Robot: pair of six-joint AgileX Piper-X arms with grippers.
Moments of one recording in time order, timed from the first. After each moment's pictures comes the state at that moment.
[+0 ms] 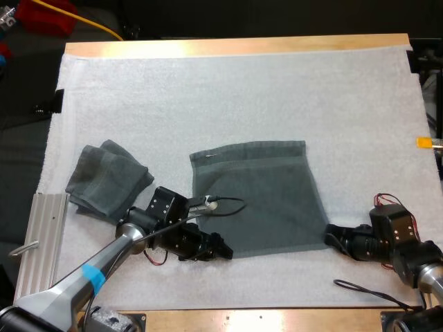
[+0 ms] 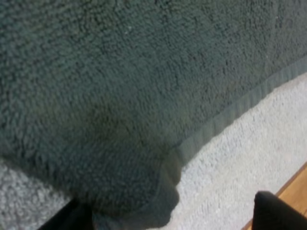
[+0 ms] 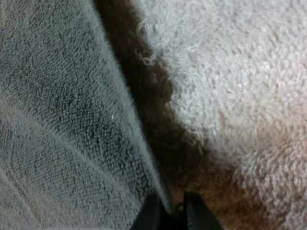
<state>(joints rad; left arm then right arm) -0.41 1.36 -0.50 0.59 0.74 -2.15 0.28 1.02 -0.25 0.39 -0.41 -1.12</state>
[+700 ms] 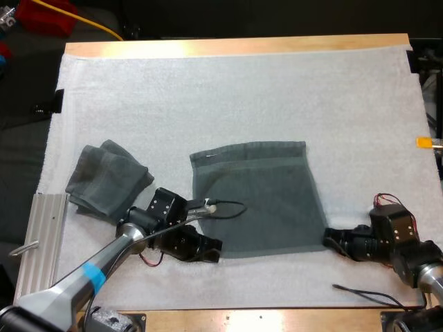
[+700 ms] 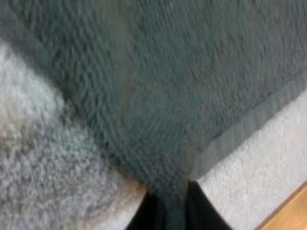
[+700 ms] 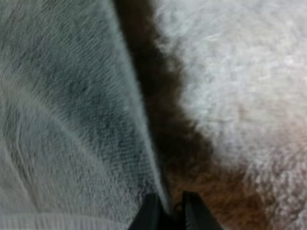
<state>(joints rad) -0.41 1.35 -0.50 0.63 0.67 -2.12 0.28 1.02 -0.26 0.42 -0.46 -1.23</state>
